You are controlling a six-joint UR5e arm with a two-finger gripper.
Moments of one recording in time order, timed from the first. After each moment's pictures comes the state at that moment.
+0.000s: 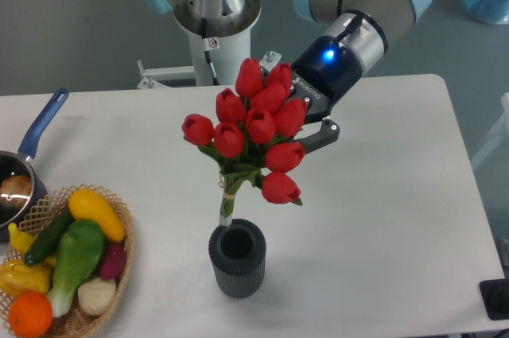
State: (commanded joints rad) arm 2.74 -1.79 -1.68 -0.77 0.16 1.05
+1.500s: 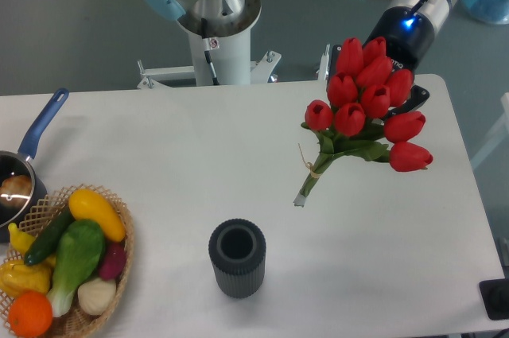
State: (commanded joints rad) arm 2.91 -1.77 -1.71 -0.77 0.18 1.04
